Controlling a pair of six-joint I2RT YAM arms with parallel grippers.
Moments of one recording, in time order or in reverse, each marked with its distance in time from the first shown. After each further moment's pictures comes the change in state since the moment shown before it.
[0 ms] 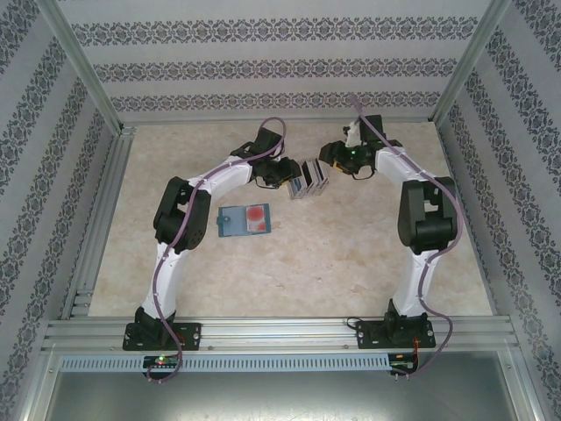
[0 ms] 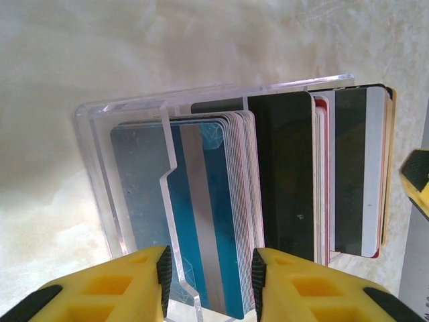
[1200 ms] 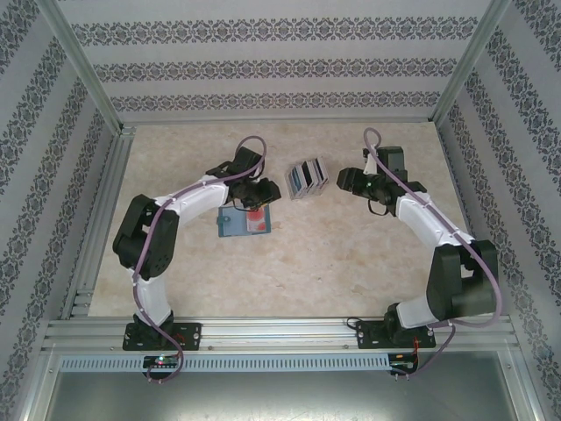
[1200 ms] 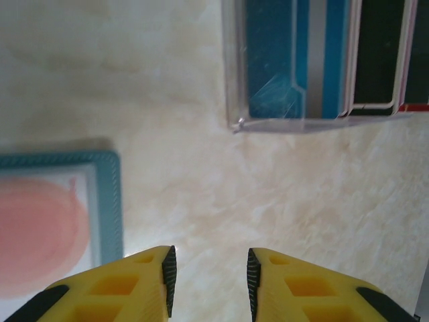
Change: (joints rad) left arm -0.008 -0.375 -0.464 0.008 -0.068 -0.014; right arm -0.006 -0.564 -0.557 0.154 0.252 -0.049
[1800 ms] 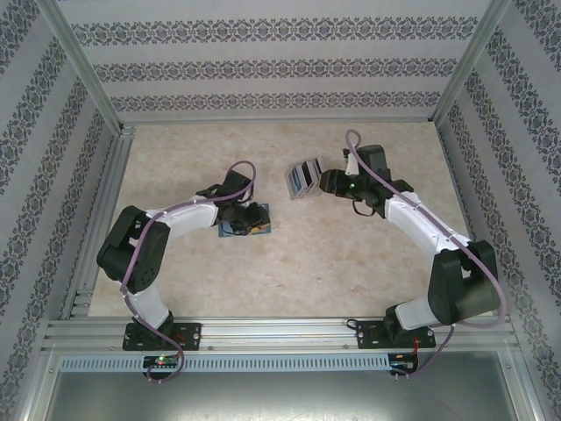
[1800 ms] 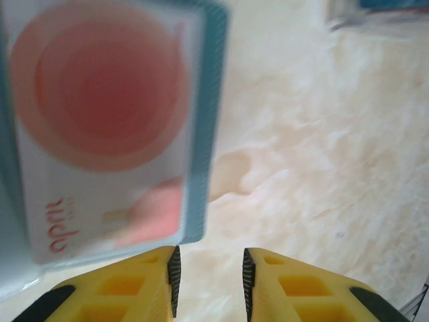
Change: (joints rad) left arm 0.000 -0.146 -0.295 0.072 0.056 -0.040; right arm 0.135 -0.024 0.011 -0.028 0.034 0.035
